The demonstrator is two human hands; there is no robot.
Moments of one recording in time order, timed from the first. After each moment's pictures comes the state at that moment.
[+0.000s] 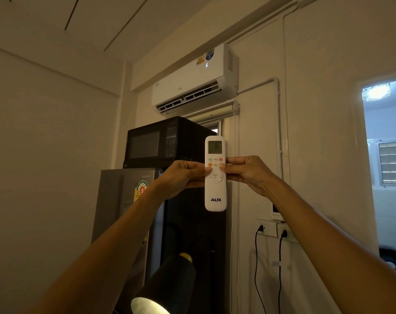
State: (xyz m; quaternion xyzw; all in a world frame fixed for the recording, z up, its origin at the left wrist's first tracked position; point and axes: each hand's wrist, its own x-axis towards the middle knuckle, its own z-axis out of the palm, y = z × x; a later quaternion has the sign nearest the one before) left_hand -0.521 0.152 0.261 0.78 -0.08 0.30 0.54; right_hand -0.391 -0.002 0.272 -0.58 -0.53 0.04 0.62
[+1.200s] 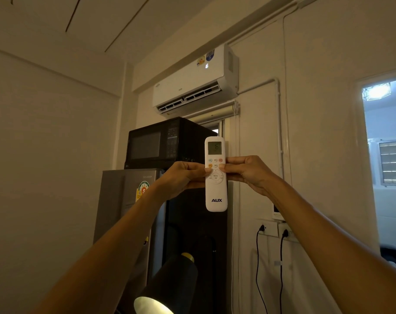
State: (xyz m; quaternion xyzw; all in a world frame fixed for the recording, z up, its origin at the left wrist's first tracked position) left_hand -0.524 0.152 0.261 0.78 -0.07 0.29 0.55; right_hand -0.396 -0.001 0.273 -0.58 -0.53 0.04 0.62
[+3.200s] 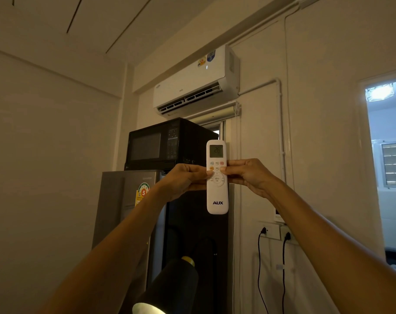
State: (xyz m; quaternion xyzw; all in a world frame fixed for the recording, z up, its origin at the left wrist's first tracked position) left_hand -0.513 0.162 0.261 0.78 -0.06 0.29 0.55; right_hand -0.384 0.010 0.274 -0.58 -0.52 0.06 0.62
